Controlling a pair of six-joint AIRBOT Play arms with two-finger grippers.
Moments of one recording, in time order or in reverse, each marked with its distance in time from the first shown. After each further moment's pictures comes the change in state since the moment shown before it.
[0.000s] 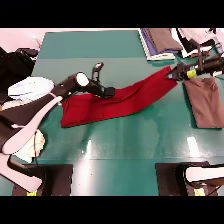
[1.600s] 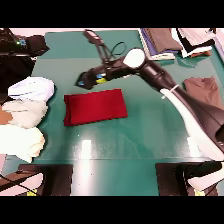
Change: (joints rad) left arm 0.454 0.520 0.152 0.257 -0.261 -0.002; right arm 0.819 -0.153 0.222 -0.074 -0.496 0.049
